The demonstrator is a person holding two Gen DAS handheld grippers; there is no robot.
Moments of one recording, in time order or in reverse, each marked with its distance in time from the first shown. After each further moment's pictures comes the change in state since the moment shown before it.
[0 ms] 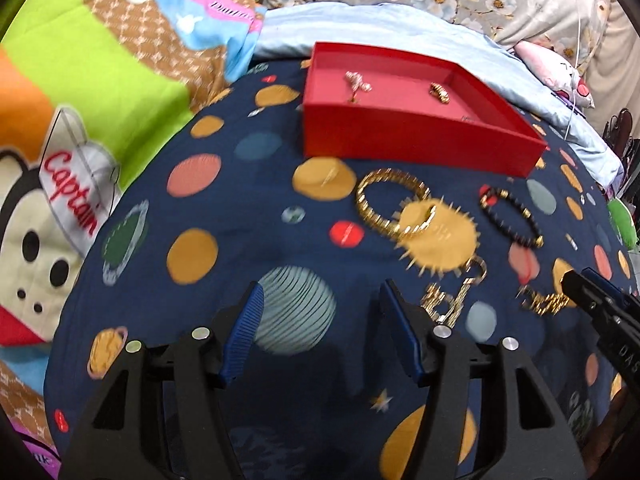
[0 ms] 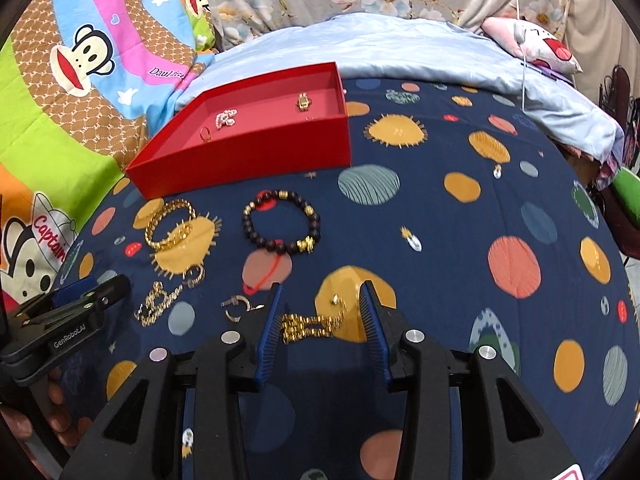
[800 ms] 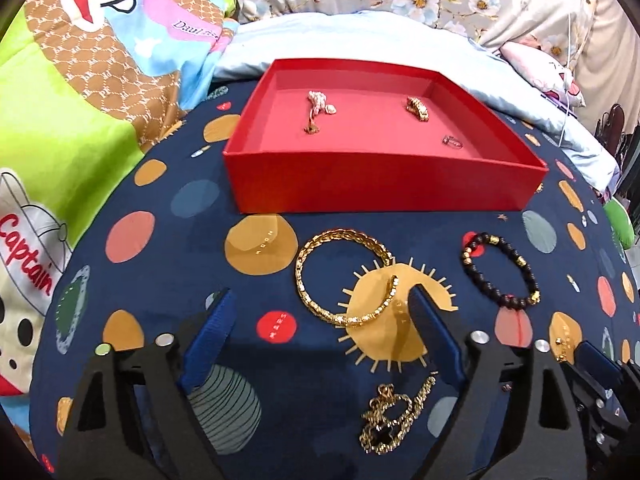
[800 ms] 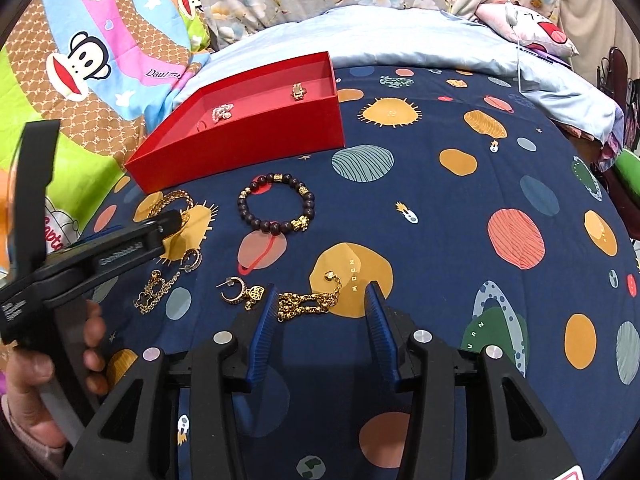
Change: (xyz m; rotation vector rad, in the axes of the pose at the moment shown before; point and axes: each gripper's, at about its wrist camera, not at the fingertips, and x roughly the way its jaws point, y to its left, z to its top) left arm 0.036 -0.037 0.041 0.049 -0.043 -0.032; right arm 0.002 -0.006 -0.010 0.039 0.012 0.024
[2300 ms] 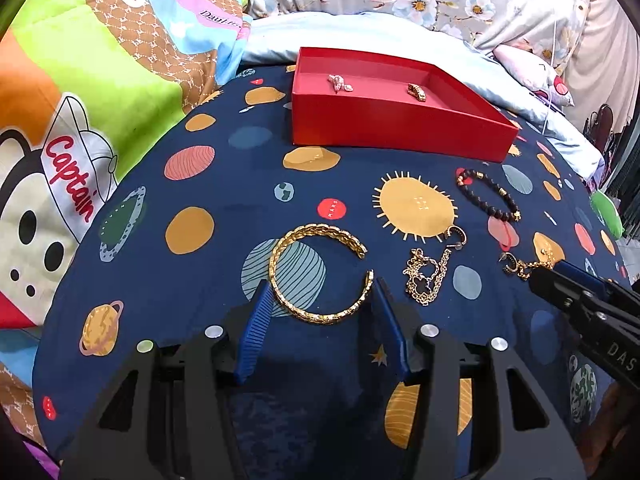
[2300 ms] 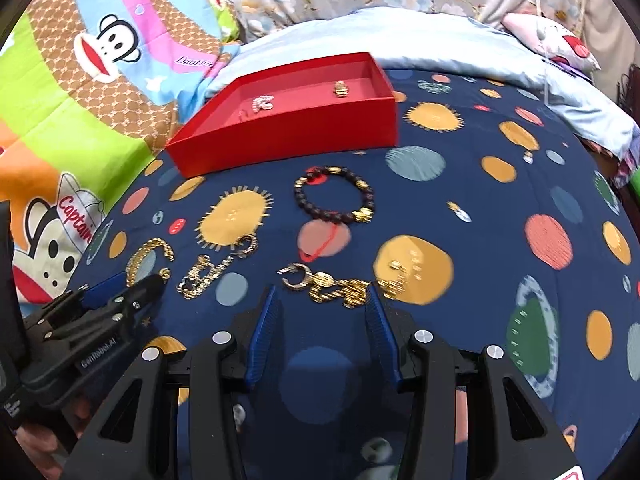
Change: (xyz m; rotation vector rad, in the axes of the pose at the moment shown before) left arm -0.052 0.033 -0.061 -0.016 -0.007 -0.030; right arm -0.005 0.036 -0.006 -0.072 0.011 0.057
